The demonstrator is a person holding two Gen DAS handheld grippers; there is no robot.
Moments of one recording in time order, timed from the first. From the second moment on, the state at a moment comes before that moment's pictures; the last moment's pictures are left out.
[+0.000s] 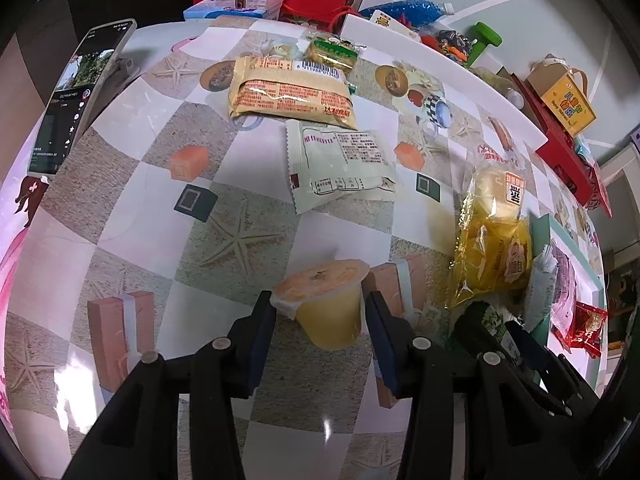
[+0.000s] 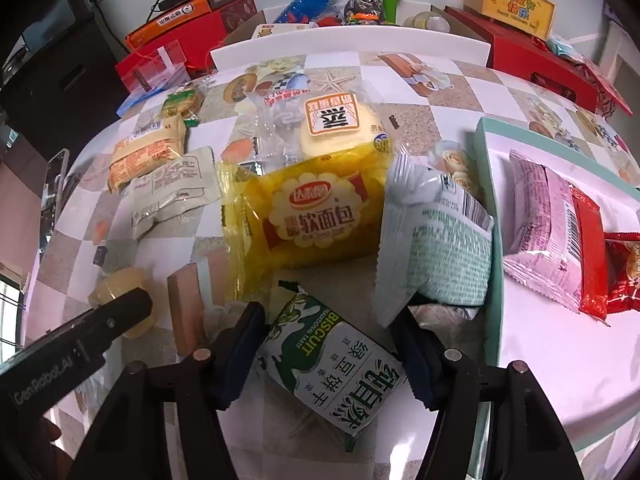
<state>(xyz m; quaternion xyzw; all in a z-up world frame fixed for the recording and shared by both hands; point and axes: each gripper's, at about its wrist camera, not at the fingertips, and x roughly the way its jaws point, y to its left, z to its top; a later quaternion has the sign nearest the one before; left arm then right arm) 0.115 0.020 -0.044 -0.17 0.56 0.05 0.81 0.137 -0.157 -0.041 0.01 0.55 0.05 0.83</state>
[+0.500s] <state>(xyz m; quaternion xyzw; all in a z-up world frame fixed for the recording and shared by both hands) 0.124 0.018 -0.046 -0.18 0.54 0.04 0.82 0.132 -0.157 -0.039 0.00 0.55 0.05 0.83</state>
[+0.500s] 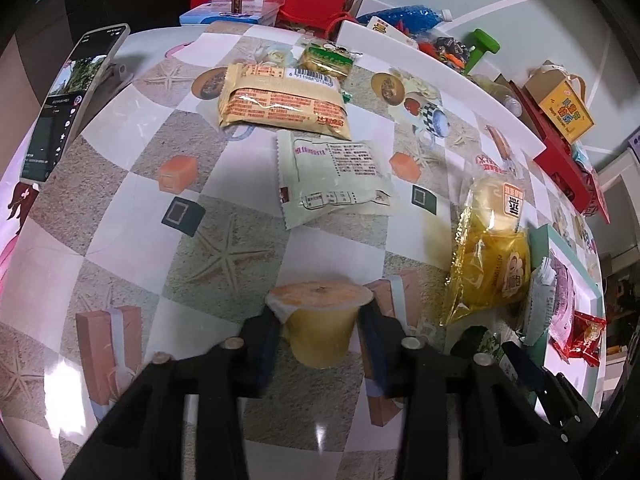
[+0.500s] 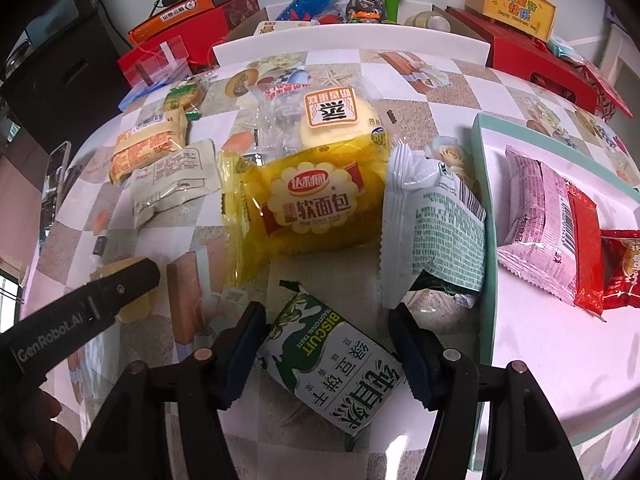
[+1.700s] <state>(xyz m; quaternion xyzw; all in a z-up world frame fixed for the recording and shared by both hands) 0.111 -0.014 0.041 -0.17 0.45 -0.04 0.87 0.121 -0.204 0.036 0.06 0.49 0.04 0.87</state>
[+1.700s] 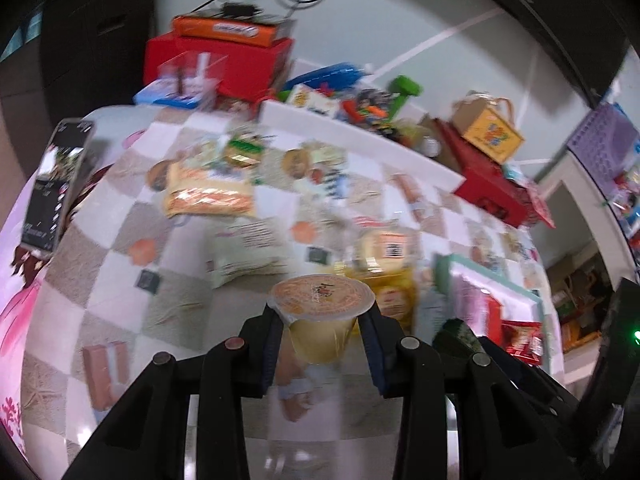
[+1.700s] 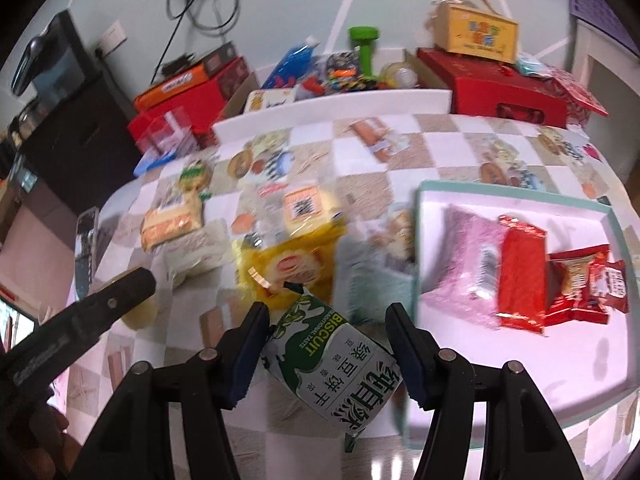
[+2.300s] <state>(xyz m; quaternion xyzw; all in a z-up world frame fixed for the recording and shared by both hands) 0.139 -0.152 0.070 -0.09 0.44 -0.20 0.87 0.123 -0.361 0.072 0.14 0.44 -0.12 0.88</state>
